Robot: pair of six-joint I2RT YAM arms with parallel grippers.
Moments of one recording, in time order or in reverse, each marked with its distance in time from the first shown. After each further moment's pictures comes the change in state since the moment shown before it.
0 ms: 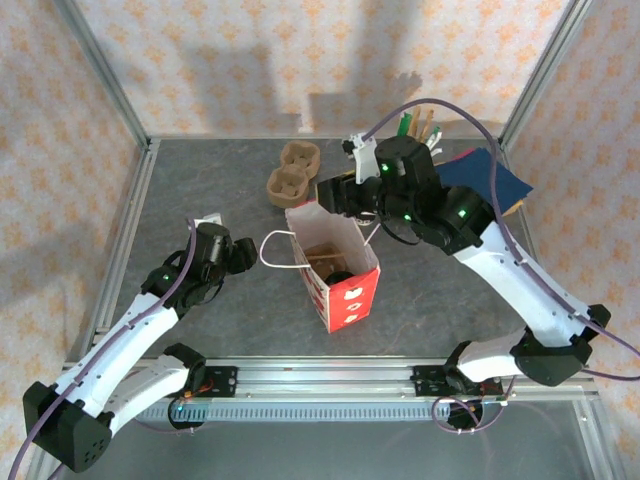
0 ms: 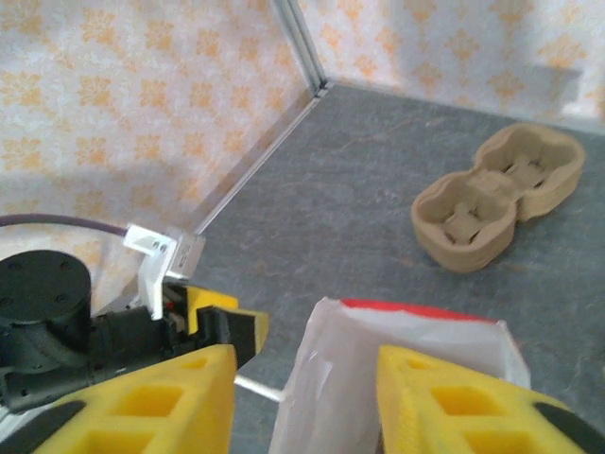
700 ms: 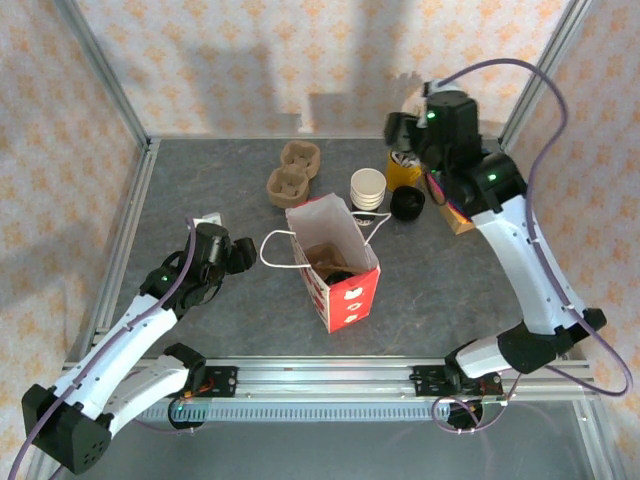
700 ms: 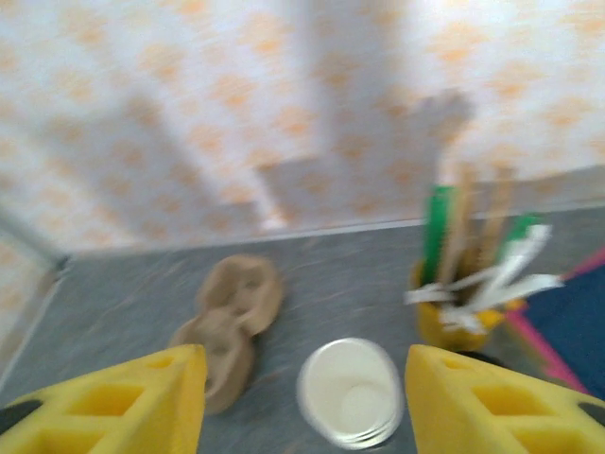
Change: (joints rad) left arm 0.000 -0.012 0.006 -0.005 -0.021 0.029; right arm -0.393 0.063 0.132 -0.050 0.335 0.050
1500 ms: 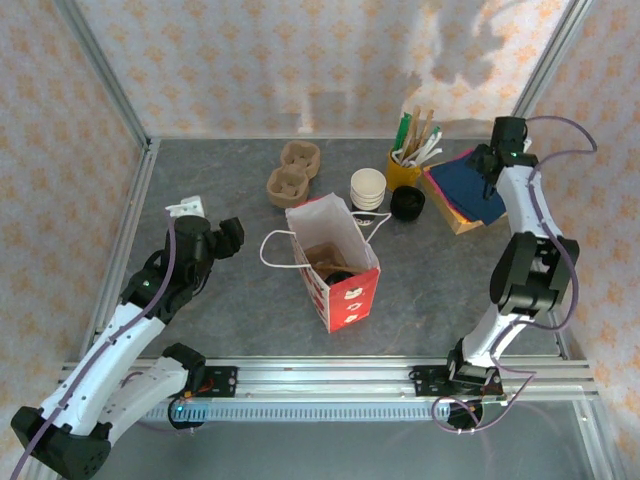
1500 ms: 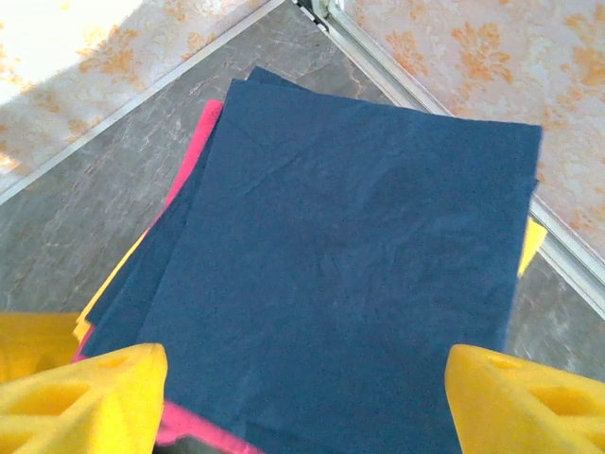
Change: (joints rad) left arm 0.022 -0.071 0.090 0.045 -0.126 0.077; right arm -0.606 0.360 -0.291 0.220 -0.100 0.023
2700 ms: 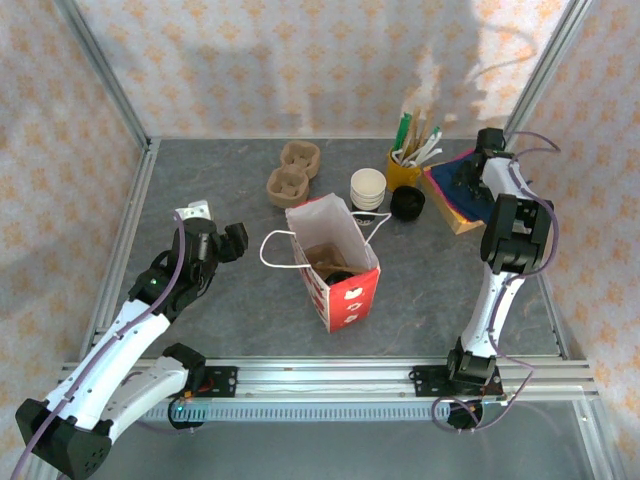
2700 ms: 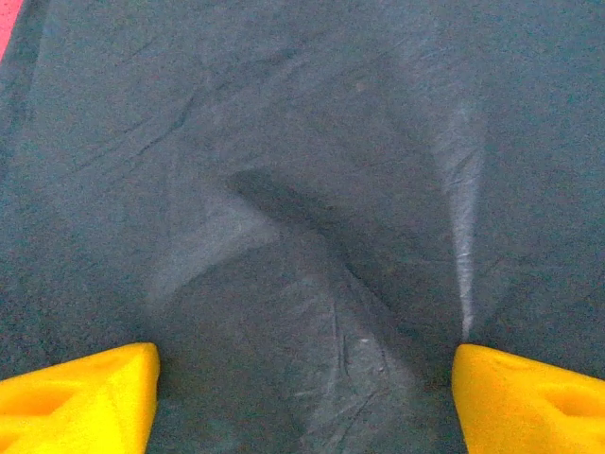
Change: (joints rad) left arm 0.000 0.023 -0.044 0.015 0.021 0.006; right arm -0.016 0.393 0.198 -0.046 -0.060 -0.057
